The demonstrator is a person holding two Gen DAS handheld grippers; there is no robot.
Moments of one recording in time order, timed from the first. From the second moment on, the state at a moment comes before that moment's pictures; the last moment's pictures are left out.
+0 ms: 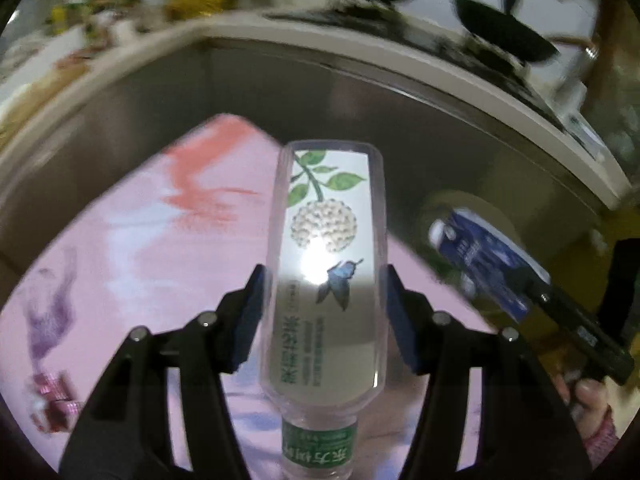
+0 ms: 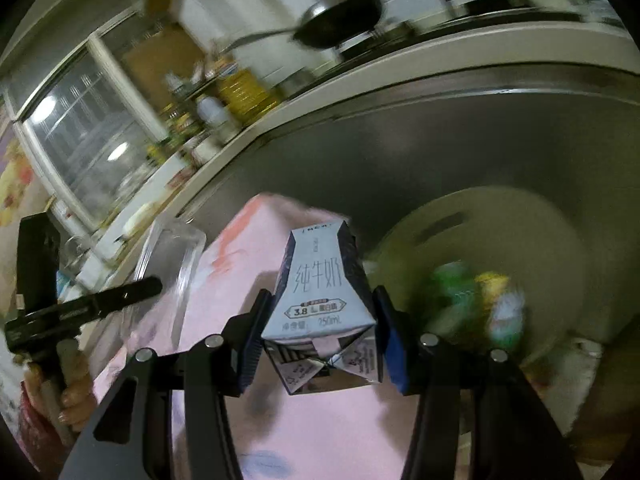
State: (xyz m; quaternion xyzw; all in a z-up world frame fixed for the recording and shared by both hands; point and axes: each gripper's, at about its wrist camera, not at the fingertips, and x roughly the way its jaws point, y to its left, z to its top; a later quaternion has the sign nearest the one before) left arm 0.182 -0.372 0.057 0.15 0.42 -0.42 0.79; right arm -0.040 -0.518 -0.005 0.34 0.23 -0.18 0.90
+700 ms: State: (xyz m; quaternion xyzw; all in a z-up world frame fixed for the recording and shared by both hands) left arm 0.114 -0.554 -0.009 0.20 0.51 -0.48 0.69; right arm -0.083 -0.597 -0.061 0.34 0.22 -0.30 0.86
